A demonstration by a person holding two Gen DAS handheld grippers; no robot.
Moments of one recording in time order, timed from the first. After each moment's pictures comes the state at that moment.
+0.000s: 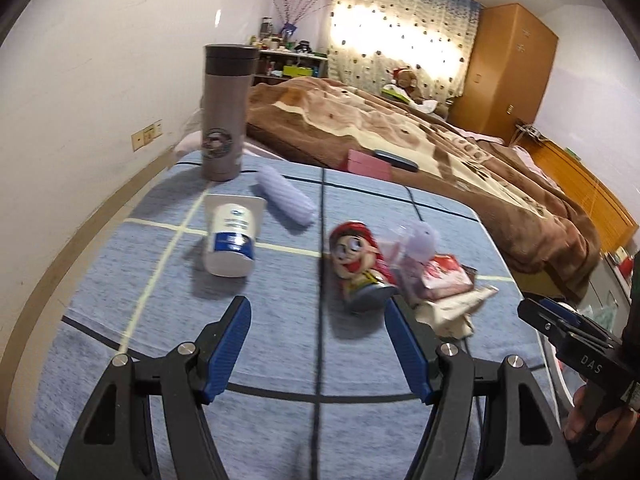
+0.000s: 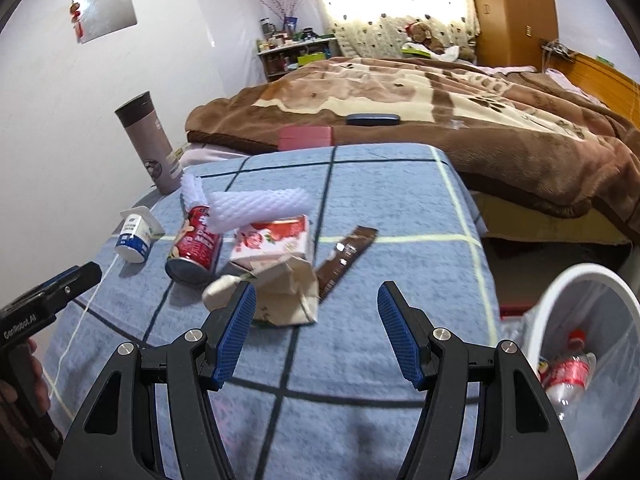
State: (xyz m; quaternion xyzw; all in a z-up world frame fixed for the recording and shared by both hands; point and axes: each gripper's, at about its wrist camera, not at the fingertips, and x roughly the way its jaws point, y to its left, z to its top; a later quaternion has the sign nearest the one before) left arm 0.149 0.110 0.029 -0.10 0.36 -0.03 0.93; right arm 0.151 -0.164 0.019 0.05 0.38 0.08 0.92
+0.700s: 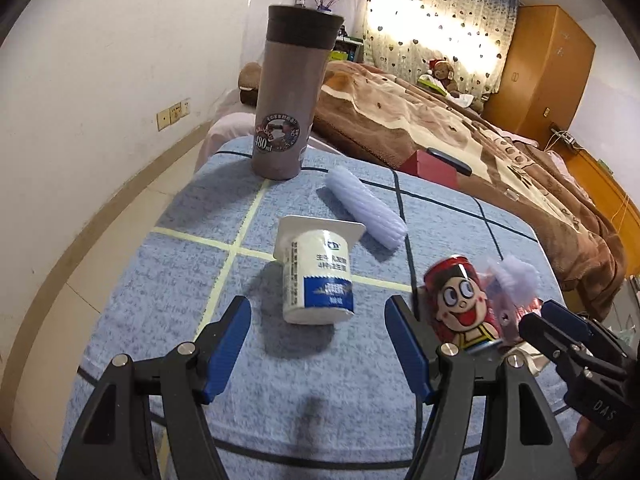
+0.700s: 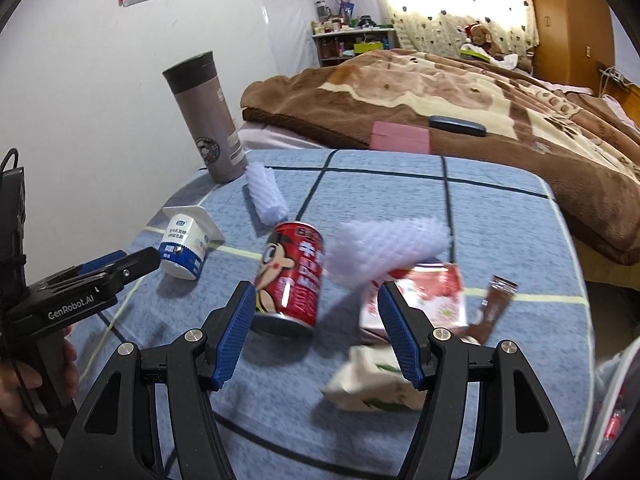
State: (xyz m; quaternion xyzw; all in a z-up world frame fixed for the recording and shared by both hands) left arm 0.213 0.173 0.005 -0.11 0.40 0.01 0.91; right arm 0.200 -0.079 0.012 0.02 0.40 0.16 0.90
